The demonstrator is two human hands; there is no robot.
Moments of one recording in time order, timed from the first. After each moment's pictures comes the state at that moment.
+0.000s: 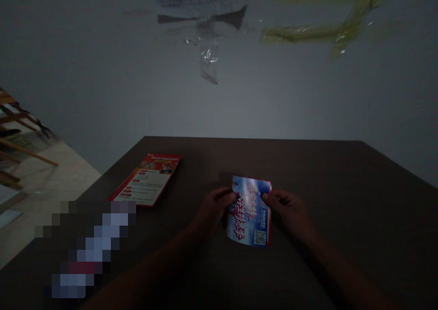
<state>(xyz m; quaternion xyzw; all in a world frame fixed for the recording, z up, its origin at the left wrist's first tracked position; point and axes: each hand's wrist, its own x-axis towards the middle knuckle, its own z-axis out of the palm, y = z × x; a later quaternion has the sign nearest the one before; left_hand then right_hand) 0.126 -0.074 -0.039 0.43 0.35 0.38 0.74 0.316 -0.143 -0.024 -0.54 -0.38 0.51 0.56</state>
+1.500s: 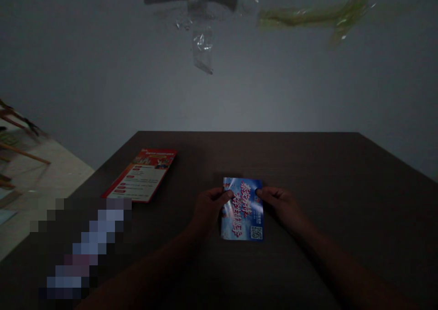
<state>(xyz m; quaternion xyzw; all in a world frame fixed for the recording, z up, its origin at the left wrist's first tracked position) 0.125 -0.085 -0.040 0.48 0.48 0.36 0.65 0.317 -0.140 -0.037 -0.54 -0.37 0.56 0.51</state>
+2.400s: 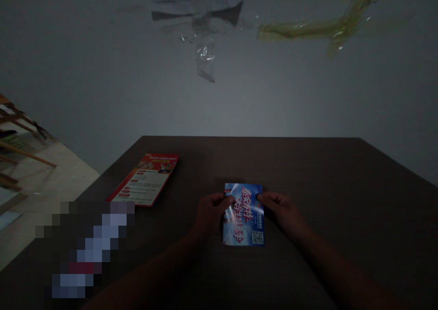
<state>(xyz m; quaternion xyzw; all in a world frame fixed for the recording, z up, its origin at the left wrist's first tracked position) 0.122 -0.085 -0.037 0.50 0.47 0.35 0.63 0.316 -0.139 -0.039 -0.53 -0.36 0.57 0.51</state>
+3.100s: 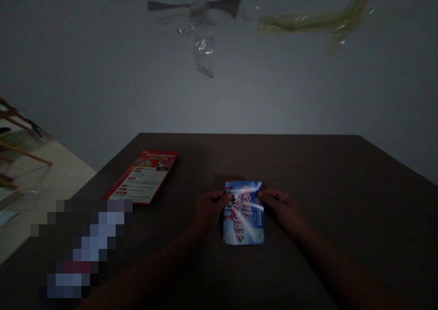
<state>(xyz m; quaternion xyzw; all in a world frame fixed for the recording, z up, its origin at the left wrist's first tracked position) 0.125 -0.085 -0.038 0.49 0.47 0.36 0.65 0.319 -0.137 -0.043 -0.55 -0.36 0.55 0.51</state>
